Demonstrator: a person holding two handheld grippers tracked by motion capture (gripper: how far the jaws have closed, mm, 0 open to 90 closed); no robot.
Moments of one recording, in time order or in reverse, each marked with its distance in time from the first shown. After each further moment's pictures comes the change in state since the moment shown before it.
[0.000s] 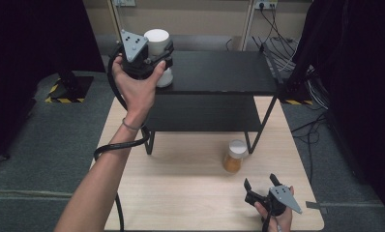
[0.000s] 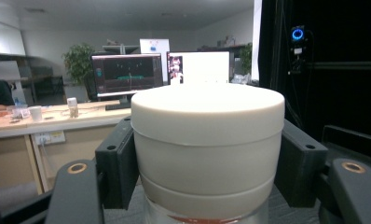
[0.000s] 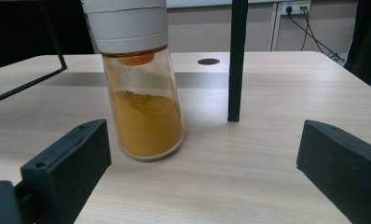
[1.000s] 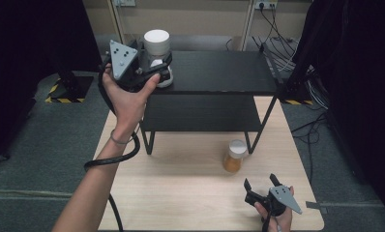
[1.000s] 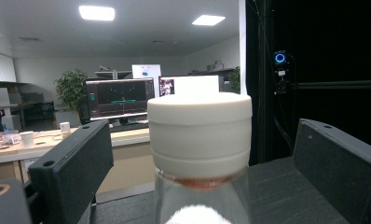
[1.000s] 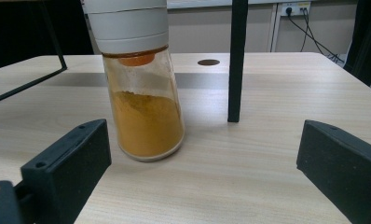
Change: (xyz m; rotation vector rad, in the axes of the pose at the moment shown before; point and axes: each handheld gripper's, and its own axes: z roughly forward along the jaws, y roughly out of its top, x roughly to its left) left arm 0.016 -0.020 -0.030 -0.104 -0.051 0.015; right arm 0.000 -0.001 0.000 -0.004 -0.001 -0.002
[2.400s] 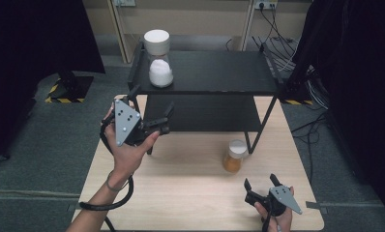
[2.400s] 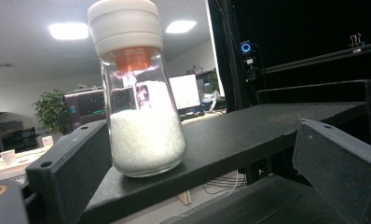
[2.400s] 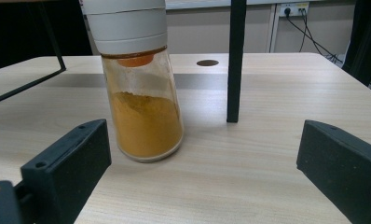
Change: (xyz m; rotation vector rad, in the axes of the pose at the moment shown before) left arm -0.014 -0.076 -0.077 -0.046 -0.108 0.098; right arm 0.001 -0.001 0.000 -0.003 -0.004 0.003
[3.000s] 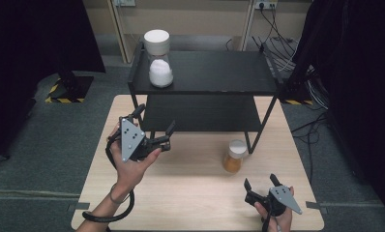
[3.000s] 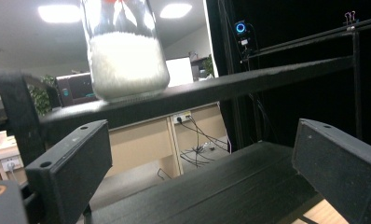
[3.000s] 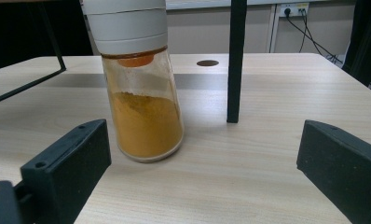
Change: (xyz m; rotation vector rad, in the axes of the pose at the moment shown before) left arm -0.007 -0.039 -0.019 0.063 -0.018 -0.009; right arm 0.000 0.000 0.000 -0.001 0.000 -0.002
